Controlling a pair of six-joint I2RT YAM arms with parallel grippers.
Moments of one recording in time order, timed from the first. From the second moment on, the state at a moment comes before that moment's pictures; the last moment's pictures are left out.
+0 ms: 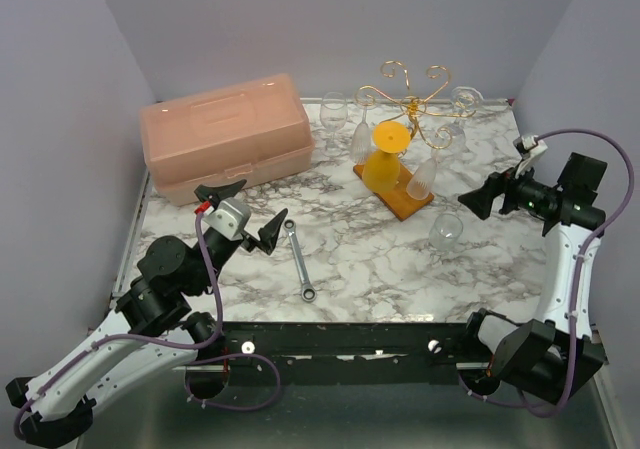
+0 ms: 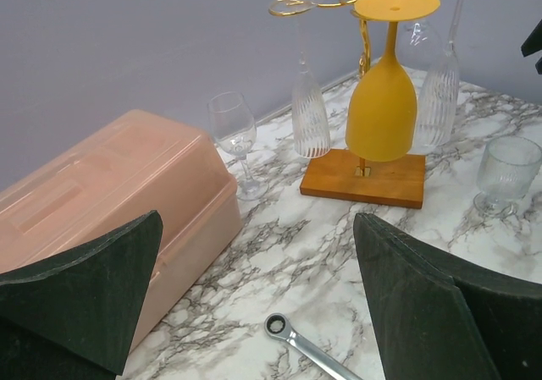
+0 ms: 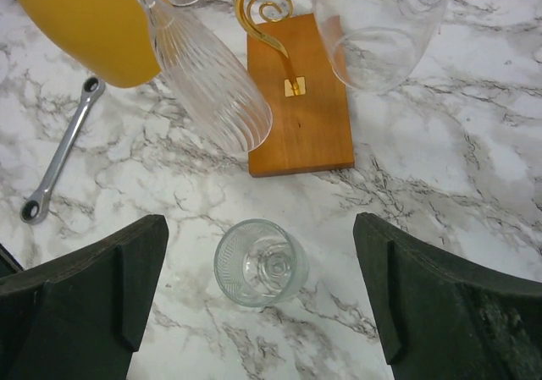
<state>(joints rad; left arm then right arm) -0.89 0.46 0.73 -0.11 -0.25 0.20 -0.46 1.07 1.04 -0.70 -1.01 -0.42</state>
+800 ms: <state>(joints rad) -0.88 0.48 0.73 -0.13 -0.23 0.19 -0.37 1.15 0.88 -0.72 -0.81 -0.68</state>
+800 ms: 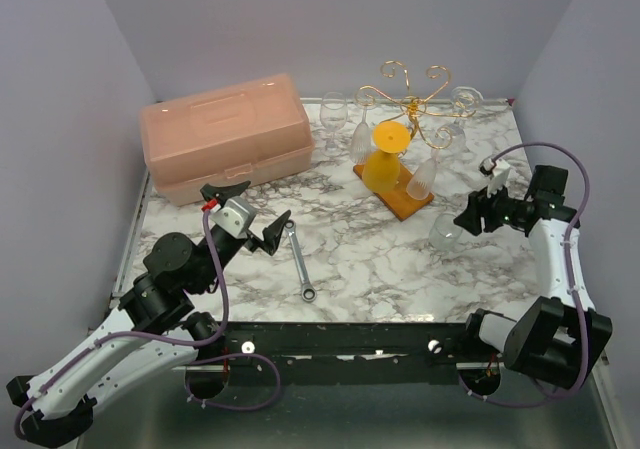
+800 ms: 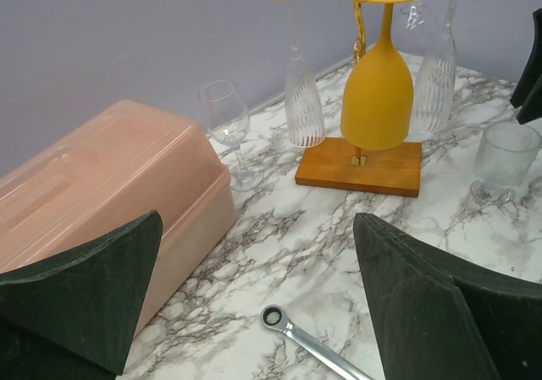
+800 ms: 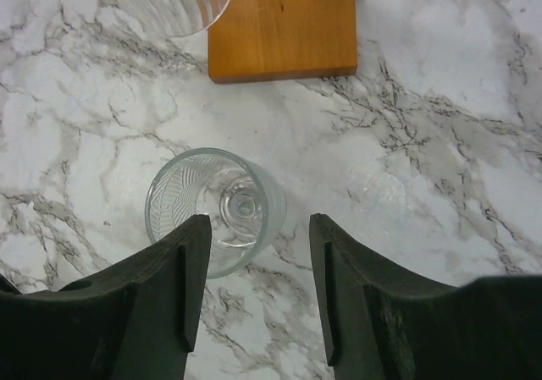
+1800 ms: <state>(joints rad) -0.88 0.49 0.73 -0.14 -0.23 0.19 -0.17 1.21 0.83 -0.61 -0.53 -0.64</state>
